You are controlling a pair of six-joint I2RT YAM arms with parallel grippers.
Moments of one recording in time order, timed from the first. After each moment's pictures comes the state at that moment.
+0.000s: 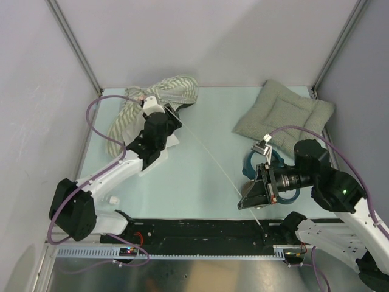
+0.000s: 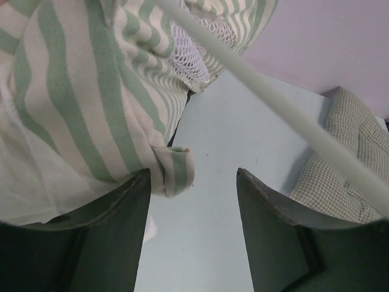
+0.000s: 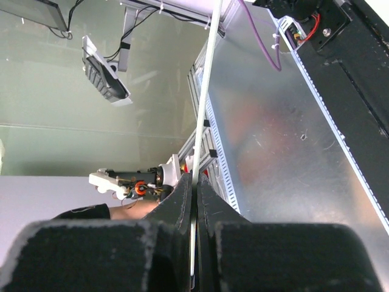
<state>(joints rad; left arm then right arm) -0.57 1.32 0.92 0.12 -0.51 -0.57 0.74 0.73 1.13 -0.79 -0.91 0.84</state>
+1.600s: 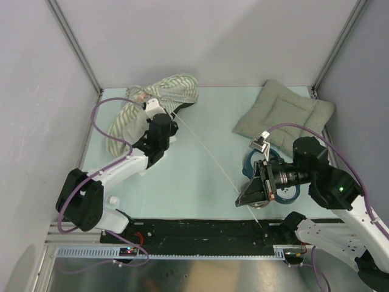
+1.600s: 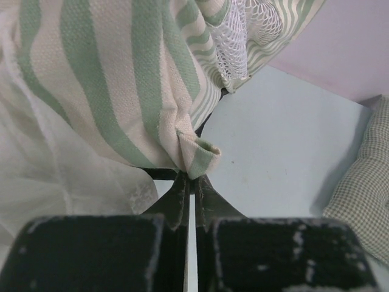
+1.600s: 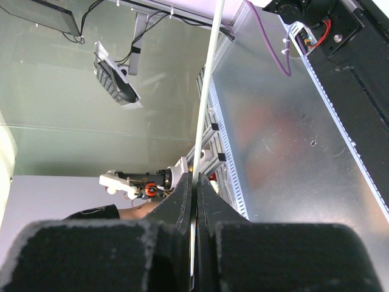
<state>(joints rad) -0.55 1.42 0.89 0.22 -0.60 -0.56 0.73 0.74 1.13 -0.72 -0.93 0.90</state>
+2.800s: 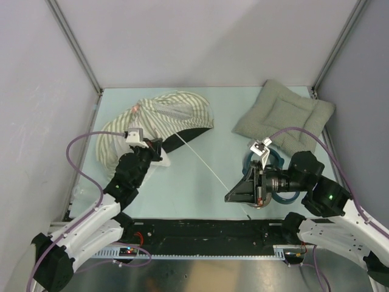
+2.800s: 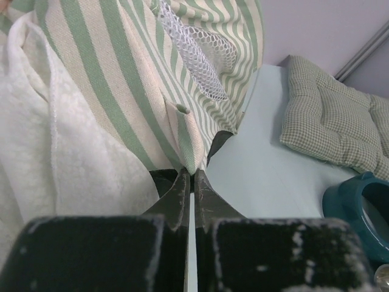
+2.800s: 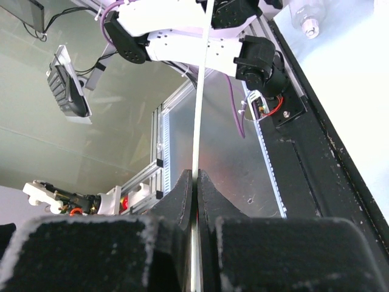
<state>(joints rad) -0.54 0.79 0.40 0.35 -0.26 -0.35 0.90 0.65 0.91 -0.37 -0.66 0.75</state>
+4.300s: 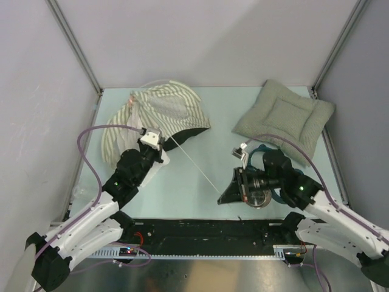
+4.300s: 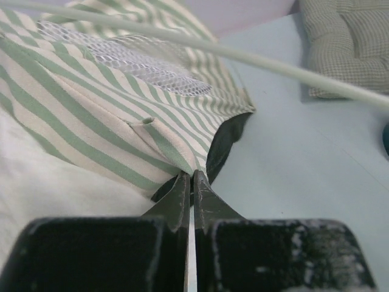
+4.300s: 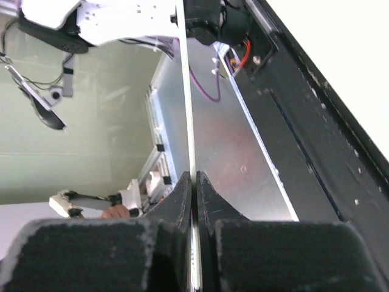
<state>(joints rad) -0.59 0.78 0.50 0.21 -0.21 0.06 0.84 0.72 0.70 -0.38 -0.71 0.83</state>
